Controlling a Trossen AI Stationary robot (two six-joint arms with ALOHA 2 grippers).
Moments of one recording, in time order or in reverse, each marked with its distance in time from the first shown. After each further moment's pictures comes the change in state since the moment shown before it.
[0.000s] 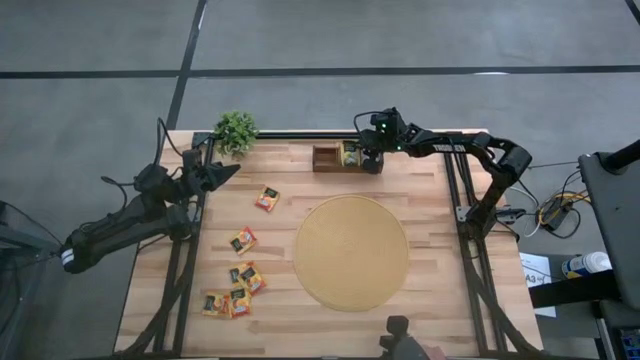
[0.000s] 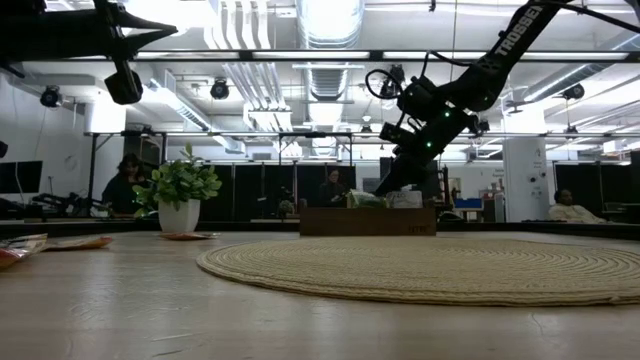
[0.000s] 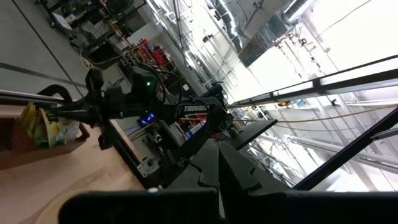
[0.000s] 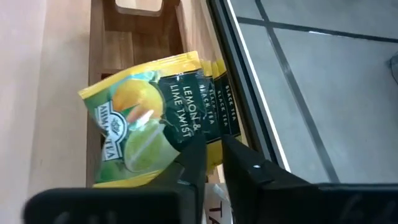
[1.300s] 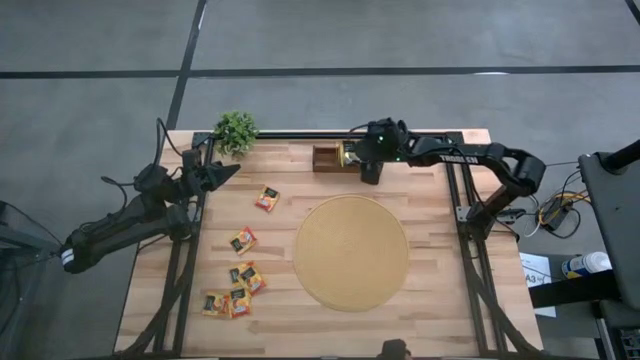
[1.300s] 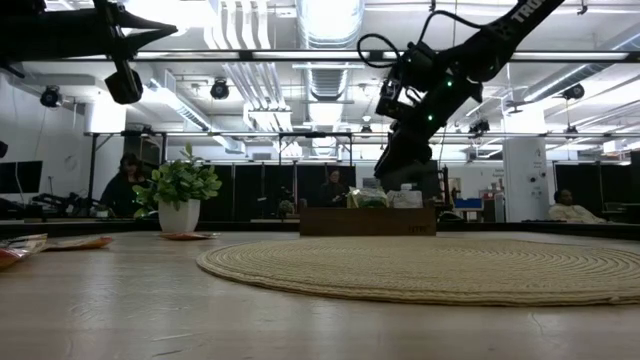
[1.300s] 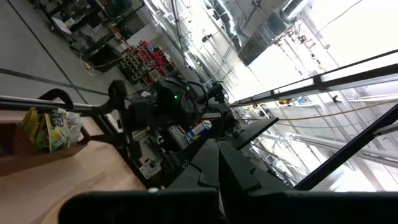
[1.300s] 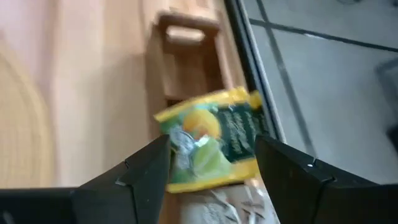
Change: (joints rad) left arm 0.000 0.000 0.000 0.003 0.001 0.028; right arm 0.169 -0.144 0.002 -0.157 0.146 0.055
